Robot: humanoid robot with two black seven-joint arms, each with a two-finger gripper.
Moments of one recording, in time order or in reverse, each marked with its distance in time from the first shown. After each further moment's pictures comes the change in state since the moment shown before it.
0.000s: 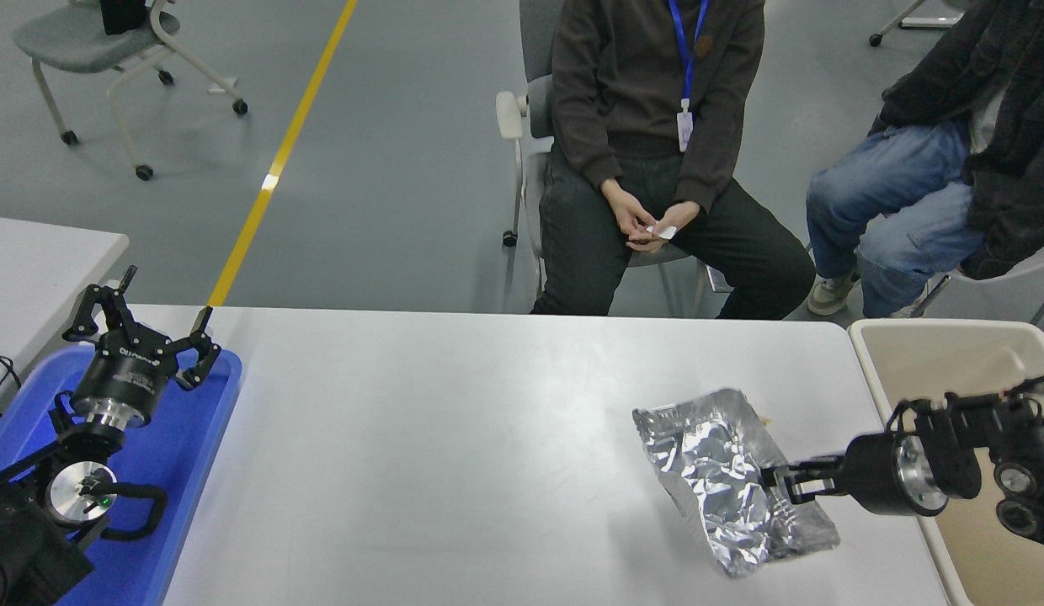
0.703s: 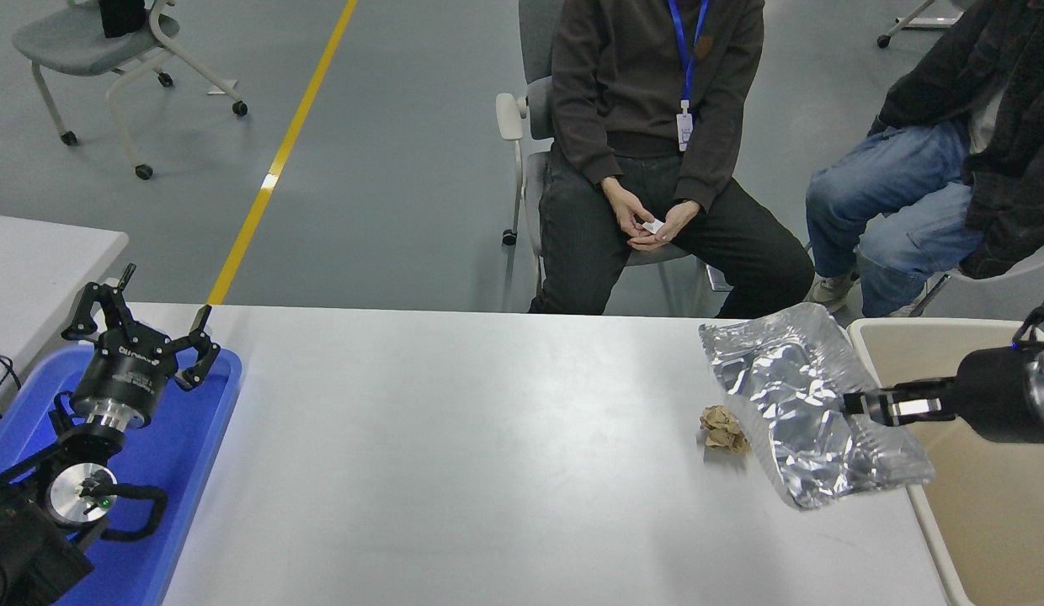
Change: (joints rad) left arm 0.000 0.000 0.000 0.000 0.000 0.000 -0.001; right arm 0.296 -0.273 0.023 0.126 0.127 0.224 0.001
